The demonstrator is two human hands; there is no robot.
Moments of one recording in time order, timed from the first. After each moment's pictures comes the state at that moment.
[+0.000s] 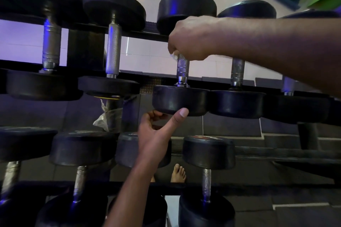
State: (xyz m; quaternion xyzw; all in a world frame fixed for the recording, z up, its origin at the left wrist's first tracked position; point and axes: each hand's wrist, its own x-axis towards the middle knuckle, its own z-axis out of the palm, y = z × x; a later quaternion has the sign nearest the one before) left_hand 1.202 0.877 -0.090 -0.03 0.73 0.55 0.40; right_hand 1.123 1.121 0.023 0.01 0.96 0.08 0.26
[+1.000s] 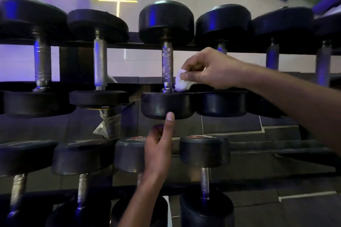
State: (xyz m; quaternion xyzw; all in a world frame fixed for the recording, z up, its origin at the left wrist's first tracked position) left_hand 1.238 0.887 -0.086 -0.05 0.72 0.56 0.42; right_hand 1.241 1.141 0.007 0.23 0.88 -0.41 0.11
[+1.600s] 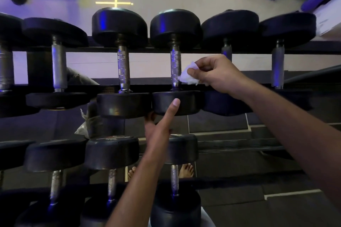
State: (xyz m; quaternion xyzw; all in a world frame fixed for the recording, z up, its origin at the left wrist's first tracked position) left_hand 1.318 0.995 -0.070 -0.11 0.68 0.59 0.42; right_hand 1.369 1.216 -0.008 0.38 0.76 -0.52 -0.02
